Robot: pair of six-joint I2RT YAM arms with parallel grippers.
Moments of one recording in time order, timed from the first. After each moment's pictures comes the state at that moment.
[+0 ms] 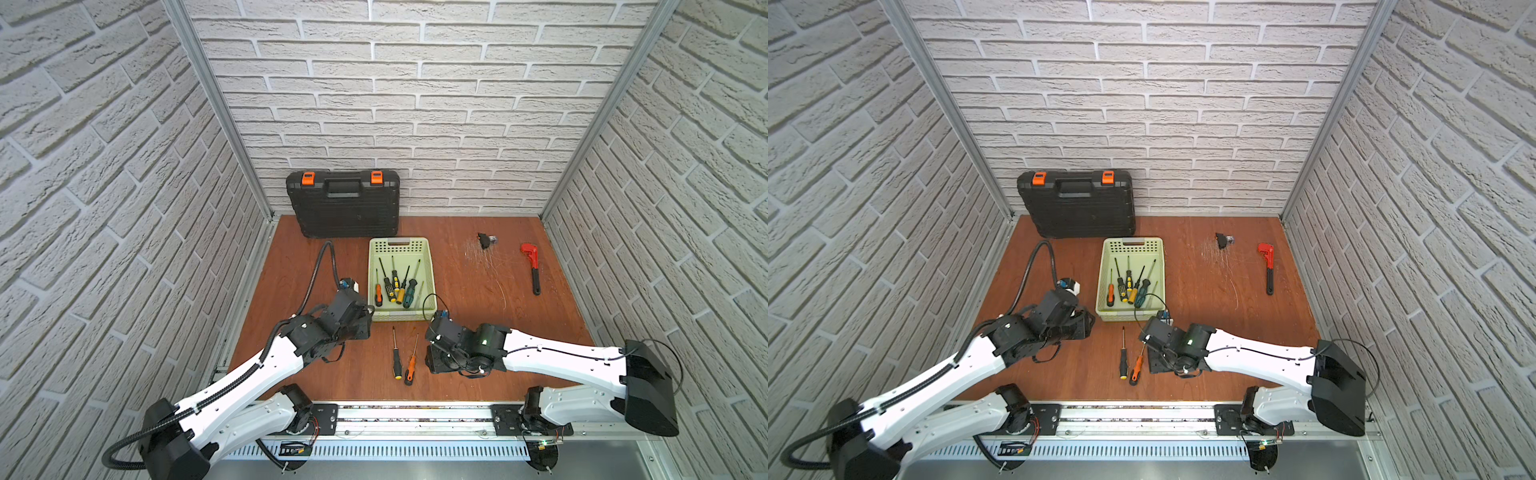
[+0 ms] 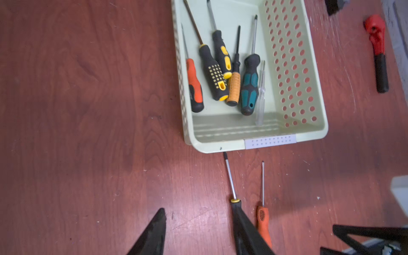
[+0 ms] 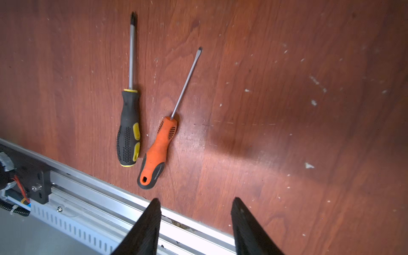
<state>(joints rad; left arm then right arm) -0.77 0.91 0.74 -0.72 -0.19 -0.71 1.08 1.32 0.83 -0.75 0.06 1.02</state>
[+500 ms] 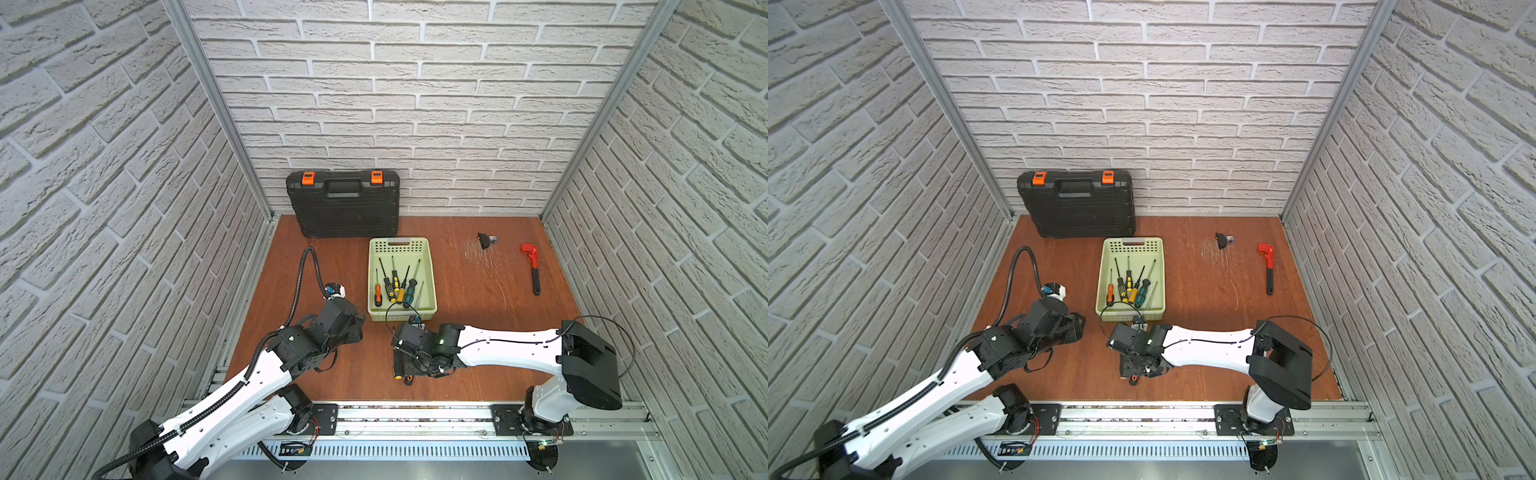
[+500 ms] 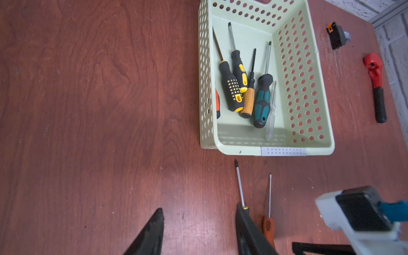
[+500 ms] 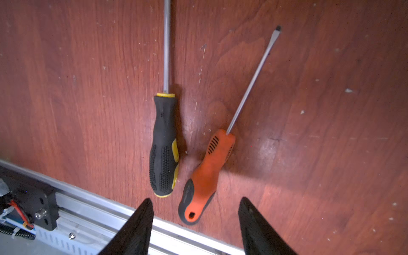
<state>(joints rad) -0.77 0.81 0.68 -0.73 -0.25 -0.78 1.15 1.62 1.02 -0.70 0.06 1.11</state>
